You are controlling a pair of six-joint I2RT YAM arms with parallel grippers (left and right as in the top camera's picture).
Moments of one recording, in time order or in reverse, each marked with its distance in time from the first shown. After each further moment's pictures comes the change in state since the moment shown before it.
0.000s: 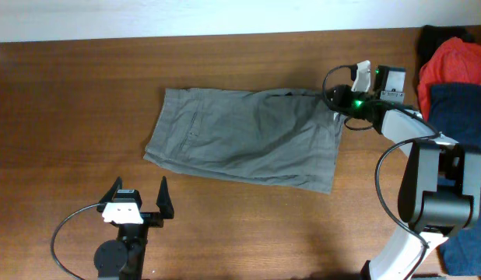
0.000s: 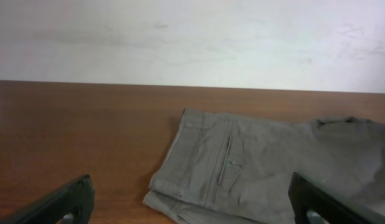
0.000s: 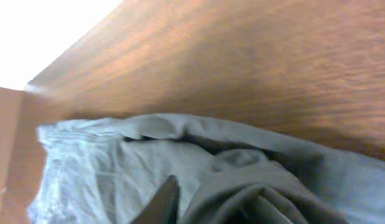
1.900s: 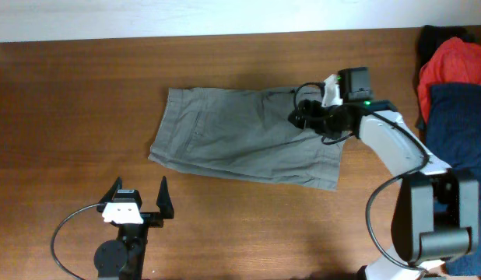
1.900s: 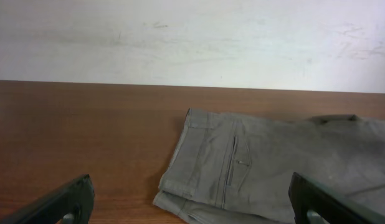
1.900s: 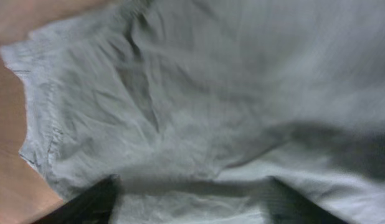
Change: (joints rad) left arm 0.000 0.000 0.000 0.000 0.000 0.000; right arm 0.230 -0.188 0.004 -0.471 0.233 0.065
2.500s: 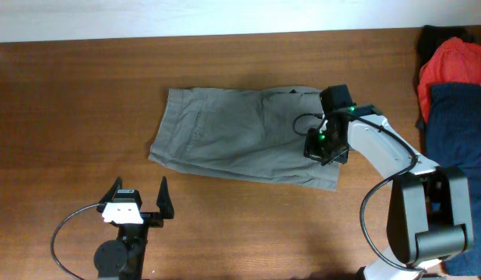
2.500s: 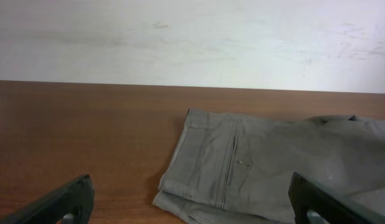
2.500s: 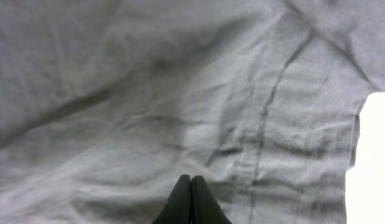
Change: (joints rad) left arm 0.000 -0.001 0.000 0.000 0.000 0.000; right arm 0.066 0.003 -0.049 -0.279 0.292 0.036
